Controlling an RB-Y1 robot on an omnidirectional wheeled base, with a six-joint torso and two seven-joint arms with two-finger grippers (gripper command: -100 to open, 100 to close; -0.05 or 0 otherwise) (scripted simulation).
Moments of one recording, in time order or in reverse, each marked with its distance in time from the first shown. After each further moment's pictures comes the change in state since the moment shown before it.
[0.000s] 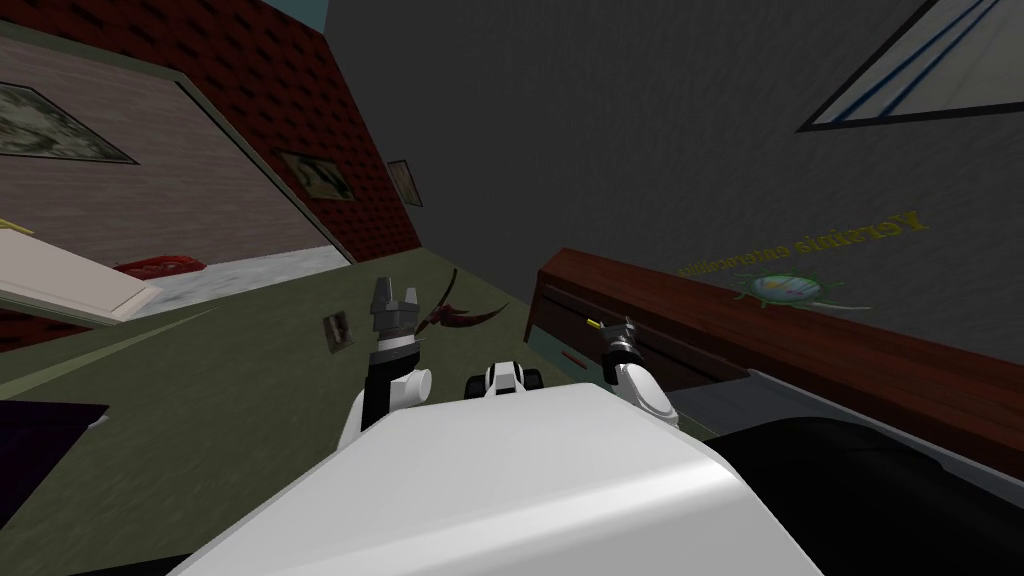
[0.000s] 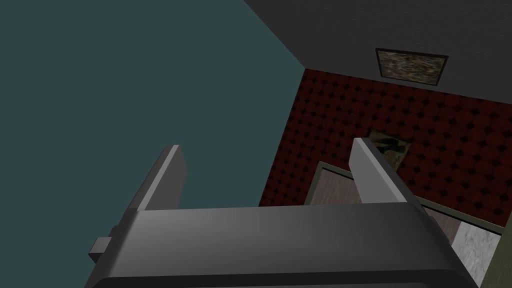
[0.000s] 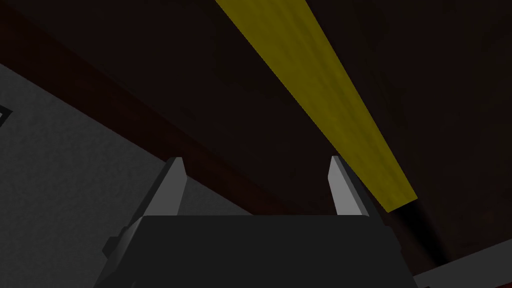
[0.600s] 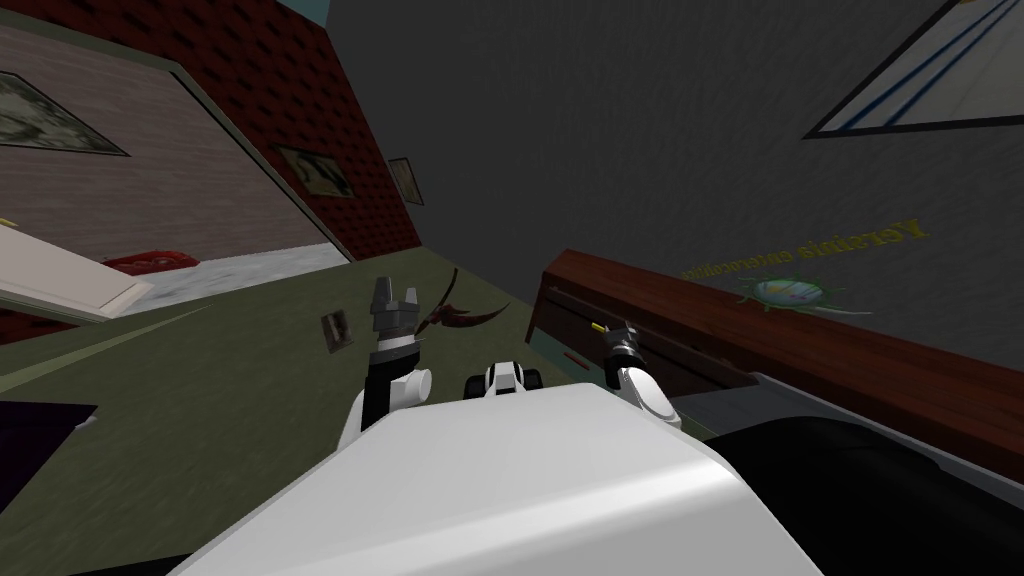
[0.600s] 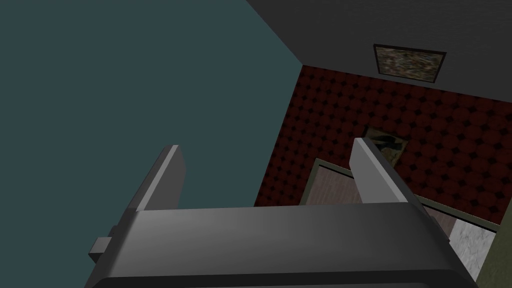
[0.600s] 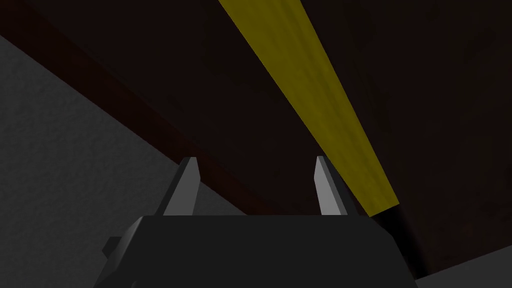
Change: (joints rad) left arm 0.000 0.000 0.000 0.000 0.000 0.000 0.000; right arm 0.020 -0.002 -0.007 0.026 0.032 0.006 0.006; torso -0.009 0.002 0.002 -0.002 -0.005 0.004
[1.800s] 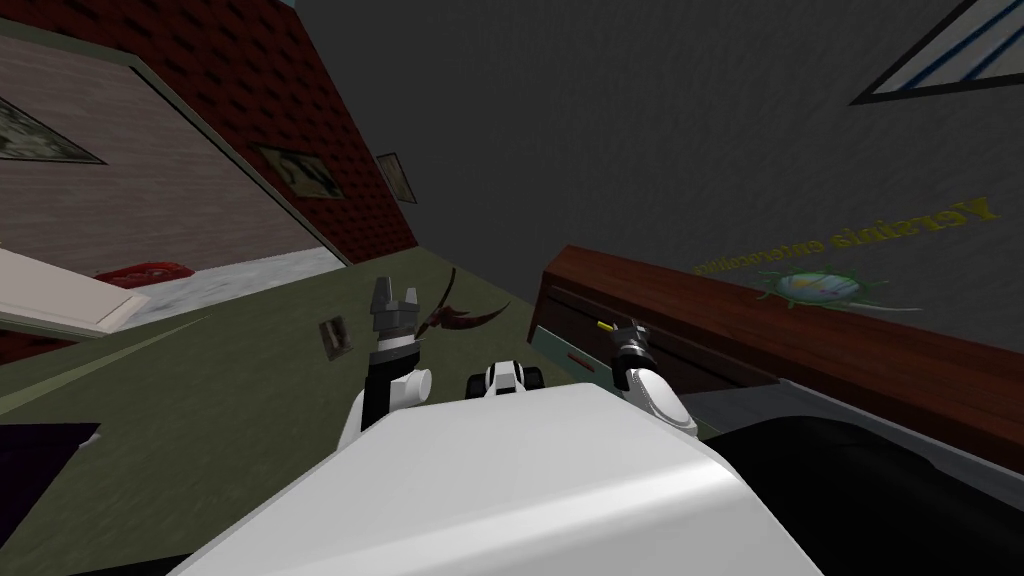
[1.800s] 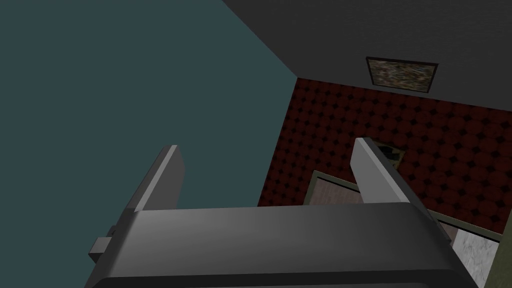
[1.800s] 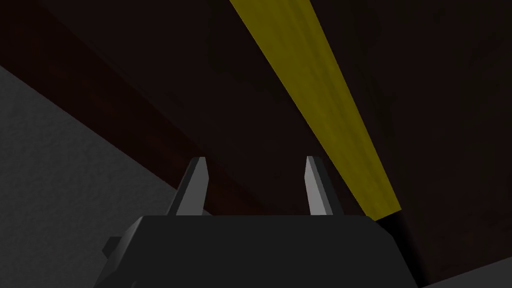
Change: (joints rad) left arm 0.000 0.000 0.000 0.000 0.000 0.000 0.000; right arm 0.033 -0.033 -0.028 -0.055 -0.033 0.003 0.032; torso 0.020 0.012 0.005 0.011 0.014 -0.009
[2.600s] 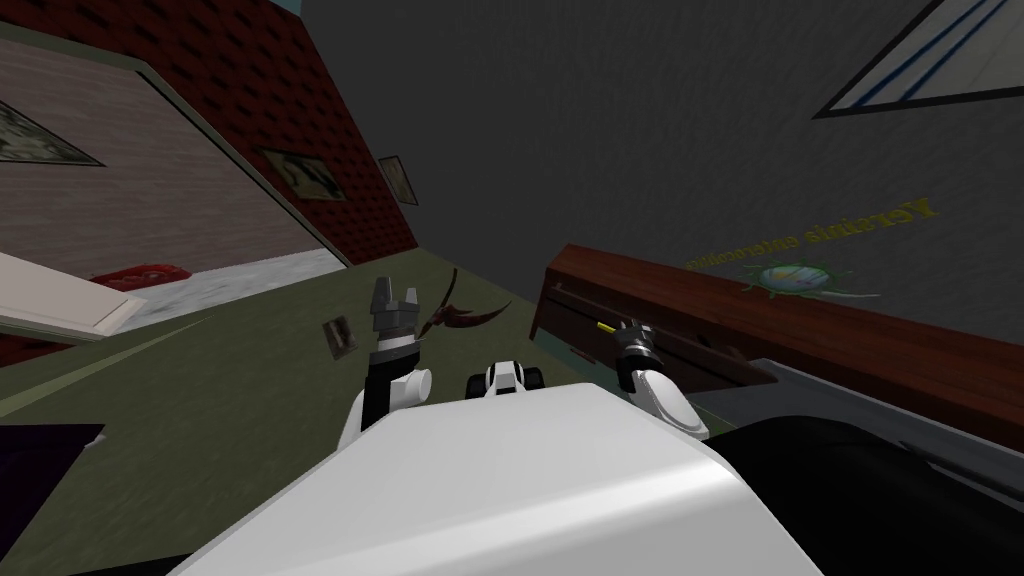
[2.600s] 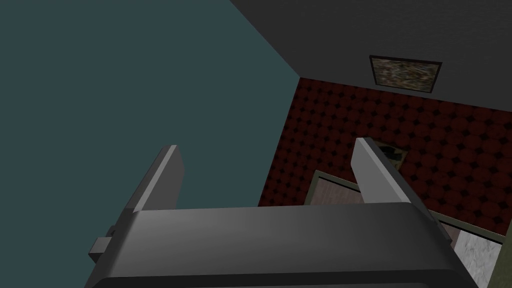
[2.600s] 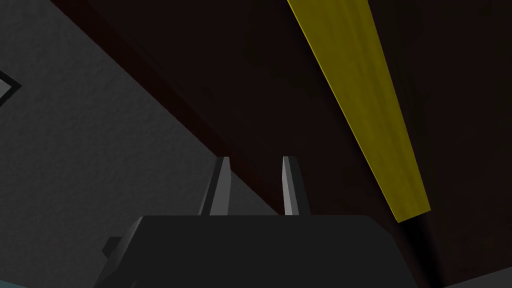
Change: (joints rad) left arm 0.000 0.000 0.000 0.000 0.000 0.000 0.000; right arm 0.025 -0.024 -0.017 -0.028 -0.017 -0.010 -0.006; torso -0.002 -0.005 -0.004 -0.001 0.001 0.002
